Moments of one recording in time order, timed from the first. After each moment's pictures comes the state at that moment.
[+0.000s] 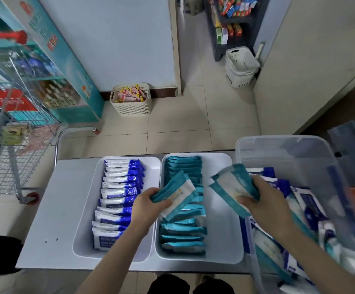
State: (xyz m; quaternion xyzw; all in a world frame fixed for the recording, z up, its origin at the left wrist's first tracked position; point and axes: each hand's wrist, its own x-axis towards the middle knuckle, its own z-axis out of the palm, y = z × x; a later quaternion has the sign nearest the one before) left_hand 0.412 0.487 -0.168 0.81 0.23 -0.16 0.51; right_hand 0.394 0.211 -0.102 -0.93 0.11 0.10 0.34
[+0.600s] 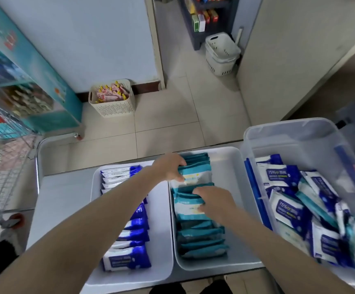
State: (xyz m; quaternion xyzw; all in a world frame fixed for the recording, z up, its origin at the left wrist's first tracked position) left_hand 0.569 0.482 -0.189 0.91 -0.24 -0.32 0.11; right_hand 0.445 0.332 -0.200 -0.94 -0.06 0.28 0.17
